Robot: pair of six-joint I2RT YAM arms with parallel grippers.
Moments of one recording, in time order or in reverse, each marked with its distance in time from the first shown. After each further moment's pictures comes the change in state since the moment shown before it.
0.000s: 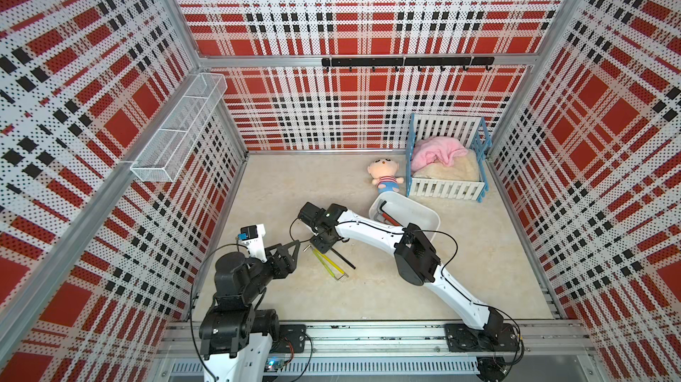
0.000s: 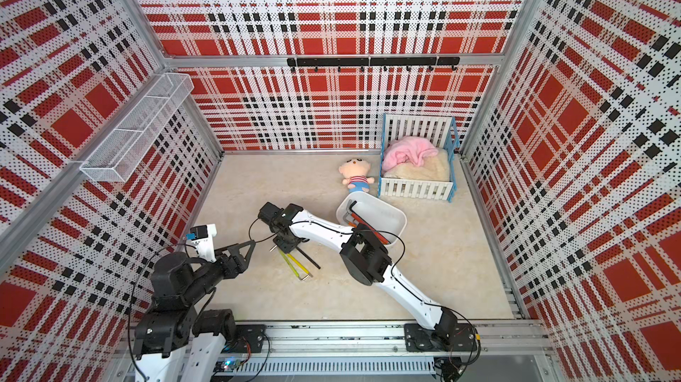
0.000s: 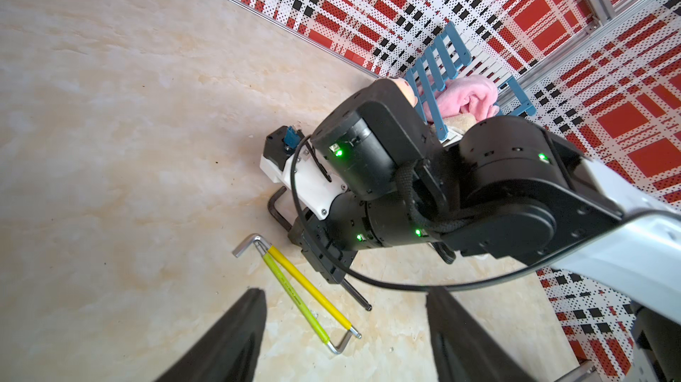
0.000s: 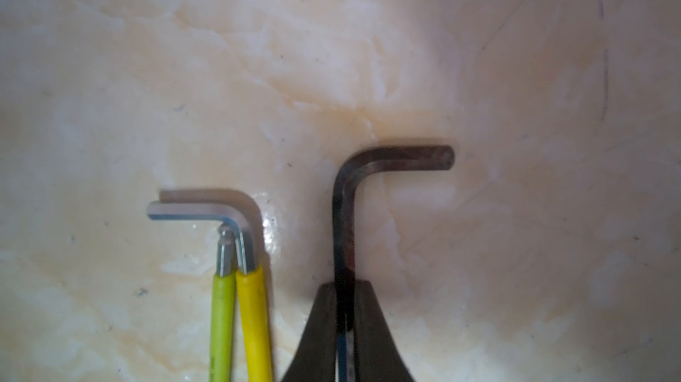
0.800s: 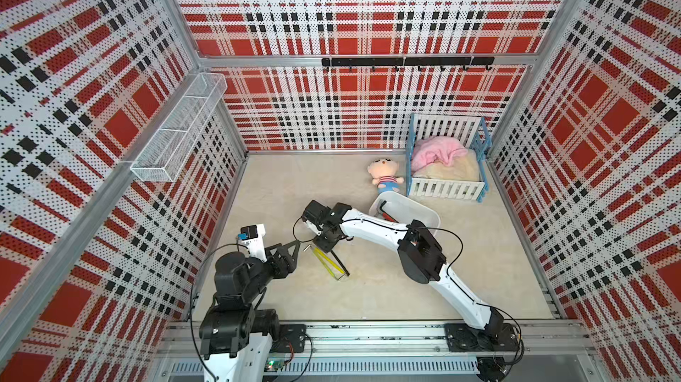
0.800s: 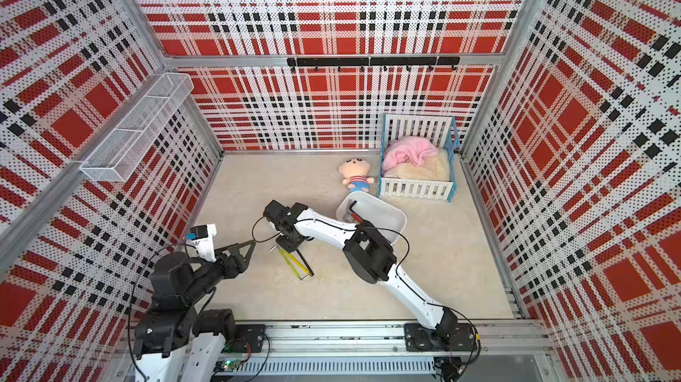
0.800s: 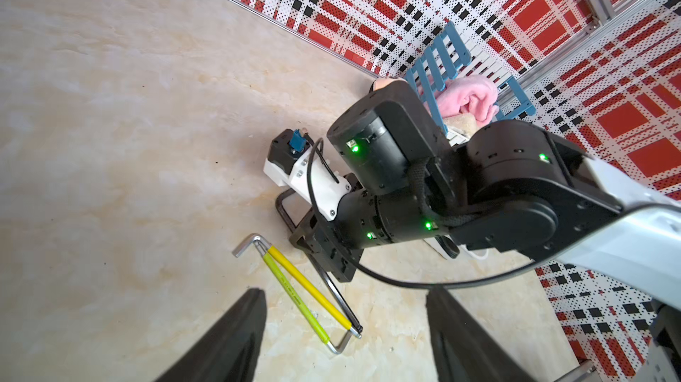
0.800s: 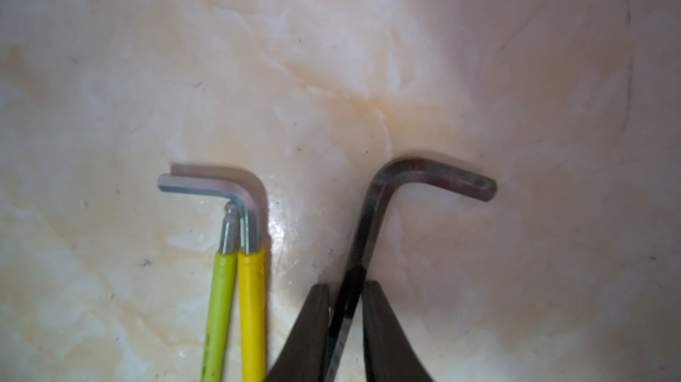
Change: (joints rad) left arm 0.000 0.000 0.000 0.000 0.000 0.000; right arm -0.010 -0.056 -0.112 0.081 -0.063 -0.066
